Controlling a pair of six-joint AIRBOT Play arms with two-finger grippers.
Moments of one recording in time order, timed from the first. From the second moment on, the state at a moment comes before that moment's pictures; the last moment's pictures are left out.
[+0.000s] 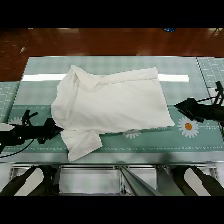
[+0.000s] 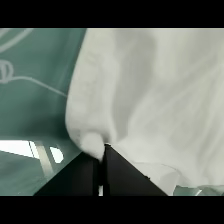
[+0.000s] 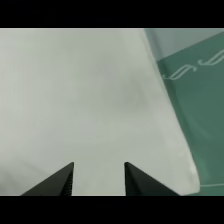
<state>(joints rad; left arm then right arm) 0.43 -1.00 0.32 0.83 -1.00 -1.41 -0.48 -0.92 0.62 -0.84 1.07 1.34</state>
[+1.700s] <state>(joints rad) 0.38 -0.91 1.29 0.68 -1.11 -1.35 -0.24 -1.22 1.58 -0.79 1.21 1.35</state>
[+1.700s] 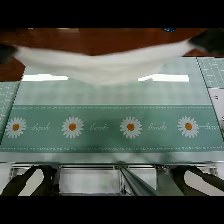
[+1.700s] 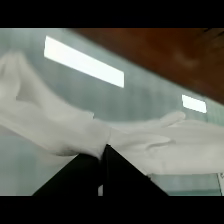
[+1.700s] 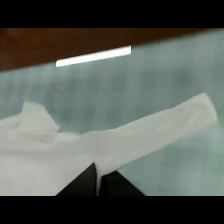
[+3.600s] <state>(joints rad) 0.12 -1.48 1.40 1.07 -0.96 -1.55 -0.25 -1.43 1.39 -0.84 1.02 1.31</state>
